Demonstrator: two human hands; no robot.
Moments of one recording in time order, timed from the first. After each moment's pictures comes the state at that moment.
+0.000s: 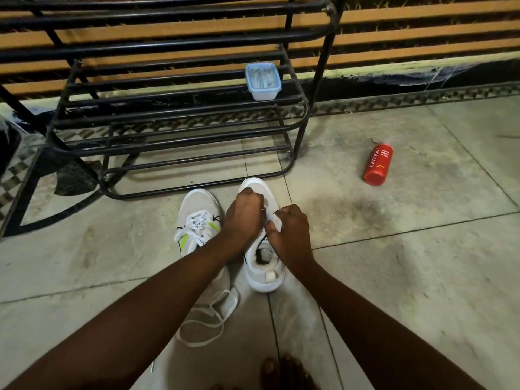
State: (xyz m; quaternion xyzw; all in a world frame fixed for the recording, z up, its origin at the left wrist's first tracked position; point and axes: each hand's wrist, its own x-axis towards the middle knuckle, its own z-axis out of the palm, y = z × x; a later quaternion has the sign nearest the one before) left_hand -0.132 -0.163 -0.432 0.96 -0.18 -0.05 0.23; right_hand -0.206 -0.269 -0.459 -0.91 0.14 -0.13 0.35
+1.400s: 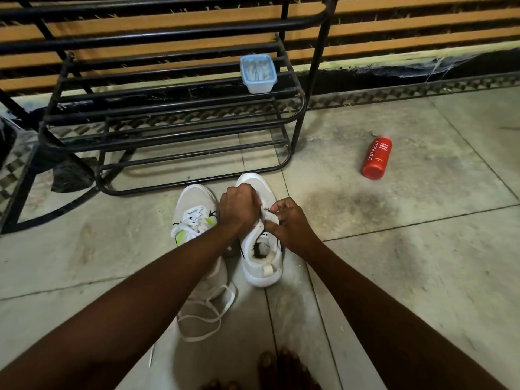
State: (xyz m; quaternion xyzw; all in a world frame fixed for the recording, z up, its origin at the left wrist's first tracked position) left_hand -0.120 -0.163 -0.440 0.97 -0.08 -0.09 0.22; right_hand -0.198 -0.296 -0.454 -0.90 0.05 -0.04 0.43
